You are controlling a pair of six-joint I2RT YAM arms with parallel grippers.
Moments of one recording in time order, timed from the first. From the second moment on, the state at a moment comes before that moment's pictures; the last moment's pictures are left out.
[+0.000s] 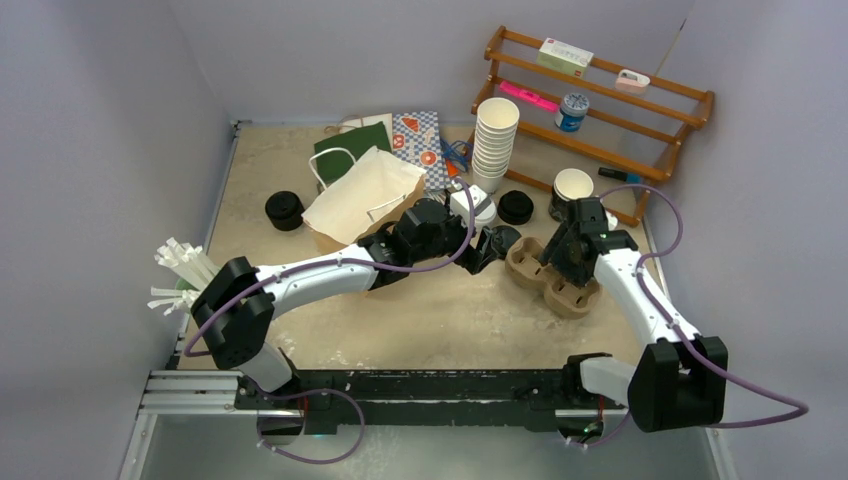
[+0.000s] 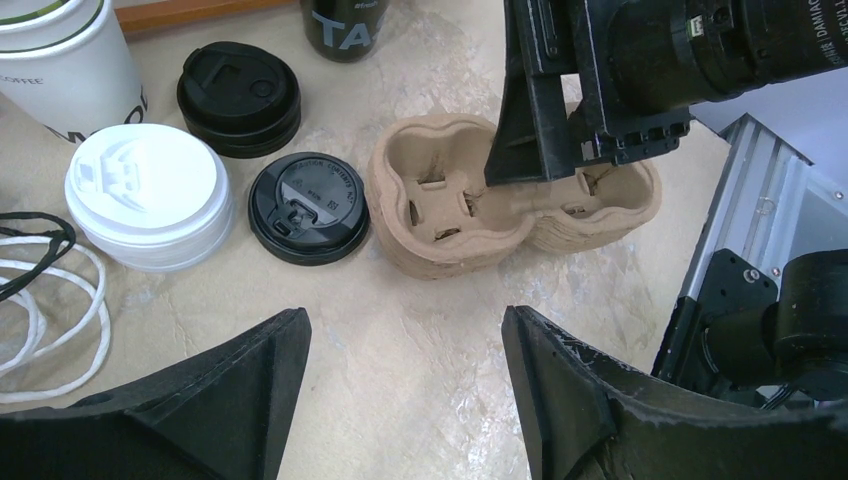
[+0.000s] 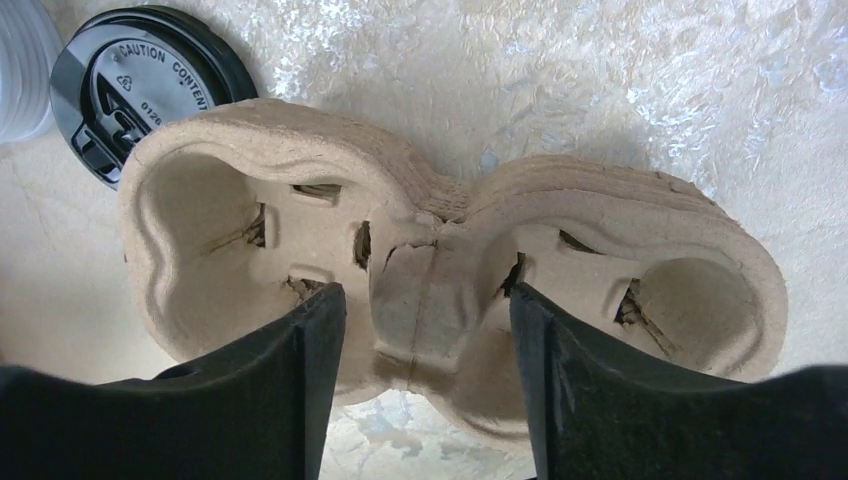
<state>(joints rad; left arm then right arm) -0.95 1.59 1.09 0.18 0.12 -0.22 0.10 1.18 0.83 -0.77 0.15 0.68</state>
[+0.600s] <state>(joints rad) -0.95 1.61 1.13 0.16 0.12 -0.21 0.10 1.03 0.84 -0.85 0.15 0.69</state>
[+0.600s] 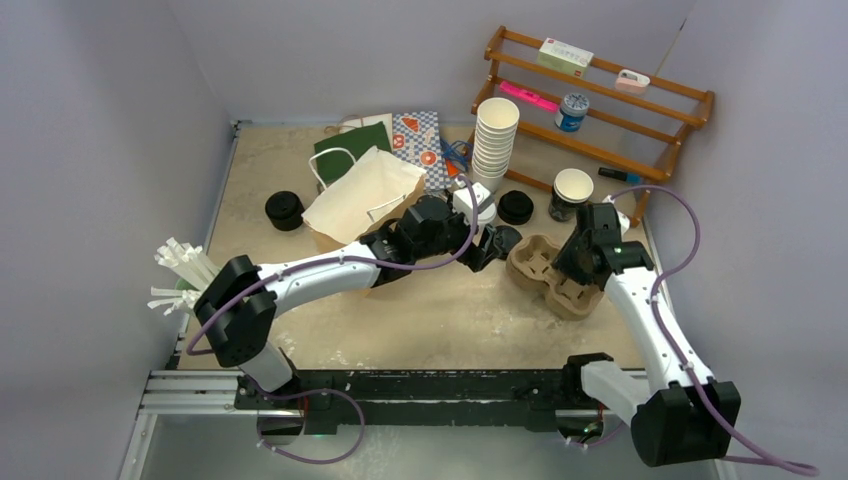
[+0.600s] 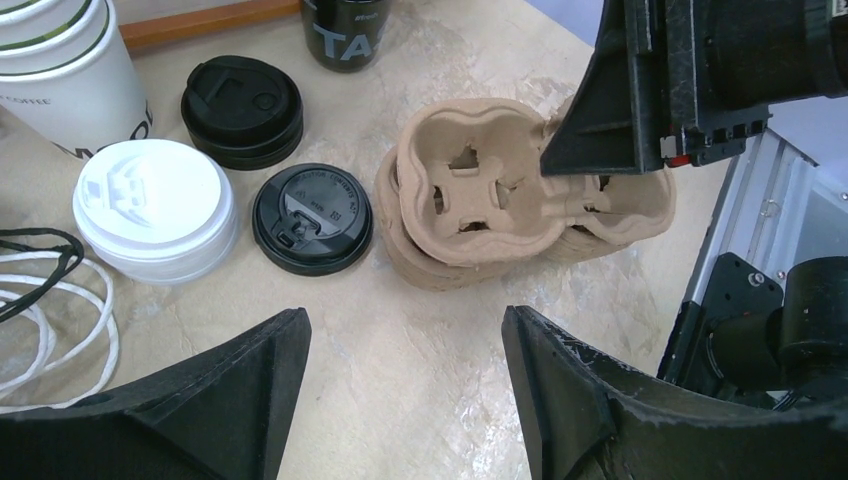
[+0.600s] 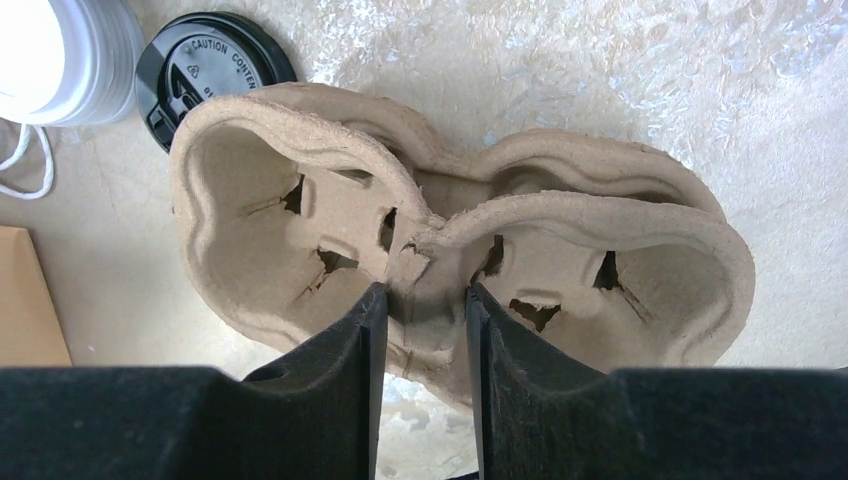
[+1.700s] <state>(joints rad) -0.95 1.23 1.22 -0.12 0.06 -0.17 0.20 0.99 1.00 -0.84 -0.21 0.52</state>
